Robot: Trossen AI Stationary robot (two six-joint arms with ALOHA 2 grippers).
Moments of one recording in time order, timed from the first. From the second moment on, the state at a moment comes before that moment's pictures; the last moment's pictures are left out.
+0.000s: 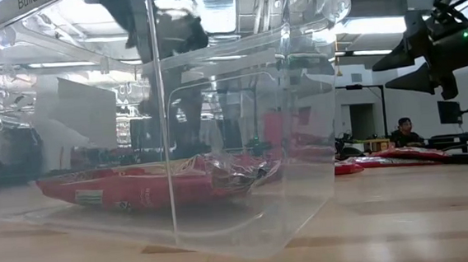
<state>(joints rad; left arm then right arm) 0.48 1.68 1.15 -0.52 -0.09 -0.36 -0.02 0.08 0.05 -0.09 0.84 0.52</state>
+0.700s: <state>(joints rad) 0.49 1.76 0.84 -0.03 0.08 -0.68 -0.02 0.08 0.05 -0.09 0.84 0.52</state>
